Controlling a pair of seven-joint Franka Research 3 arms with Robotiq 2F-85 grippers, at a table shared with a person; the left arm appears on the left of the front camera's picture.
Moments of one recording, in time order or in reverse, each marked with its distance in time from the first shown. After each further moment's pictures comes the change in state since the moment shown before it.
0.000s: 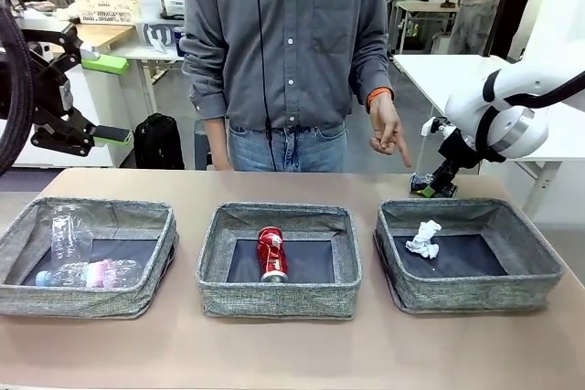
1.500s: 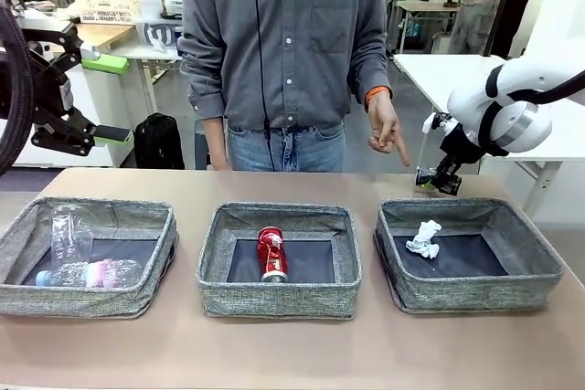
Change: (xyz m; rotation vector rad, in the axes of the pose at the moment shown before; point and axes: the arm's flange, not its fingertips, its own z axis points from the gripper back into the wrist) left arm 0.000 0.000 0.000 0.000 0.000 0.000; right arm 0.017 0.000 0.030 -0.031 0.006 0.090
